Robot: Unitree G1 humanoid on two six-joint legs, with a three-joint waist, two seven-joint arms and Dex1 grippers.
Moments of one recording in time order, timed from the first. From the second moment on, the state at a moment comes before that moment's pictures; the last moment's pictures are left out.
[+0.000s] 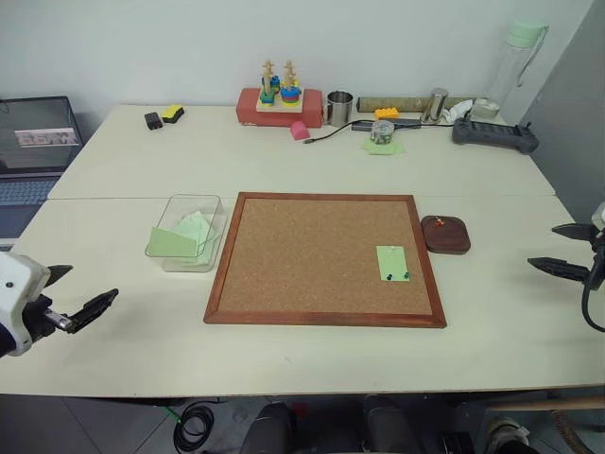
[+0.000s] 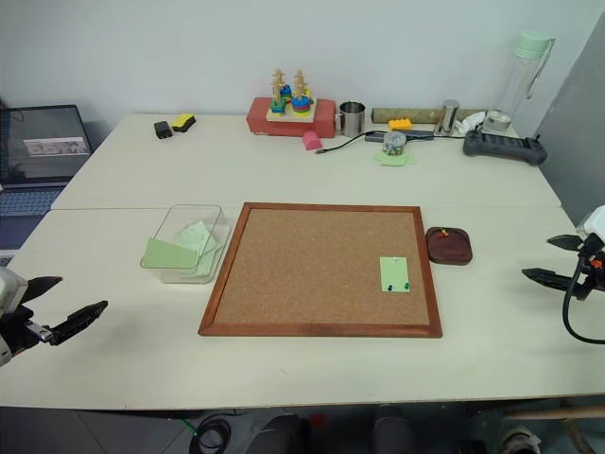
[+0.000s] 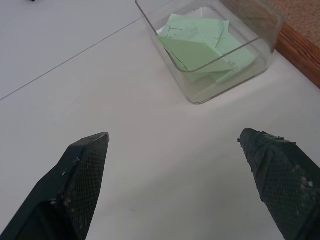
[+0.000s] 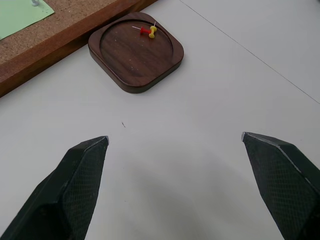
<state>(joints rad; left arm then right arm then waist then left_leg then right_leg) 0.30 0.93 0.69 -0.07 -0.39 0.32 -0.89 -0.36 -1.13 -0.22 0.53 0.27 0.16 1.24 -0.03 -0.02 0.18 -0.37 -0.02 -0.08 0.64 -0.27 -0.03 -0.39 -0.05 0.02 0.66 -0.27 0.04</state>
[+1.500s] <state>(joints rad) 0.01 0.98 0.48 -0.04 -0.41 0.33 -1.06 -0.28 -1.12 -0.23 0.39 0.29 0.22 1.28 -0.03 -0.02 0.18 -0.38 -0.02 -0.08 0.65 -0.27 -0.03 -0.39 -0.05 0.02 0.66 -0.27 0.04</state>
